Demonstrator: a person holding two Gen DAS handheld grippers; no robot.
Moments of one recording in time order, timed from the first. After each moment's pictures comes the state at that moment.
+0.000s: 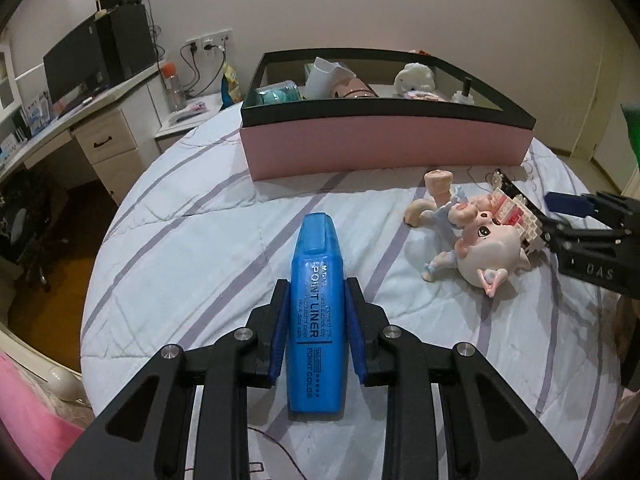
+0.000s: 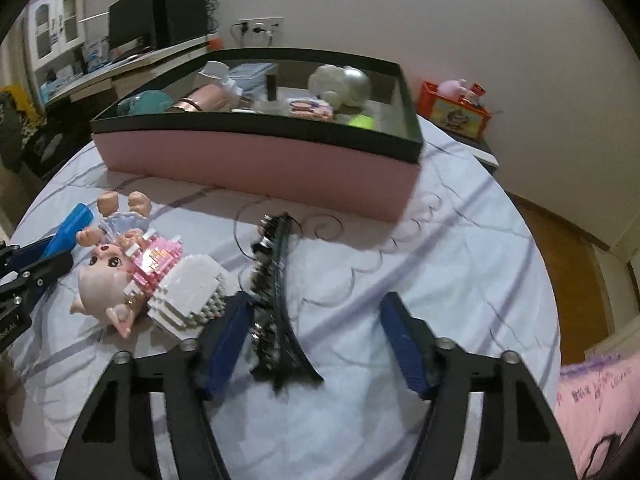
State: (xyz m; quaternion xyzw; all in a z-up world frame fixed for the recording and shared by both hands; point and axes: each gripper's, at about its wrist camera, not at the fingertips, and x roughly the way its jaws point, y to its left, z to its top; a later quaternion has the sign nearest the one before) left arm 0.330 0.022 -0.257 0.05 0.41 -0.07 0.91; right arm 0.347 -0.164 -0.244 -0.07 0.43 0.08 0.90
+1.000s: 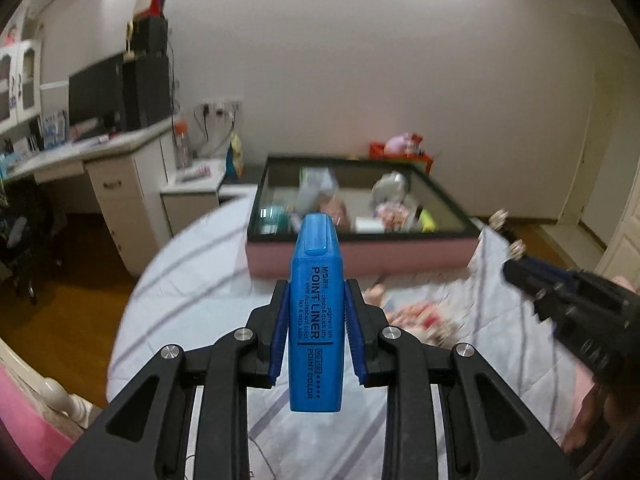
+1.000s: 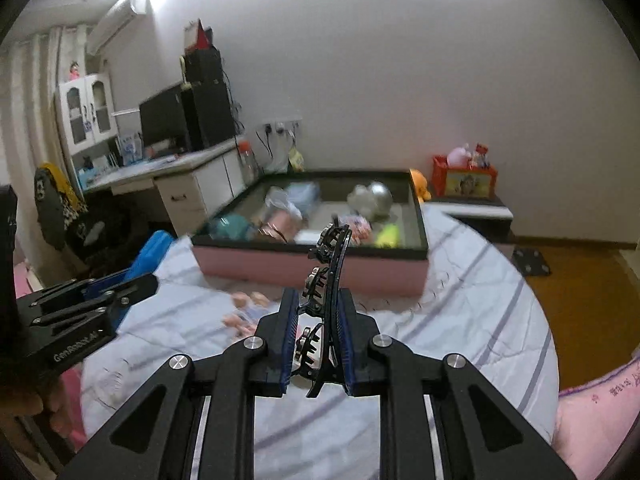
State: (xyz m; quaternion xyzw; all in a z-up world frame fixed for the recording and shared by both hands) left arm 0.286 0.015 -0.172 -0.01 0.27 -0.07 0.96; right arm 0.269 -0.146 -0.165 0.02 0.27 0.12 0.96
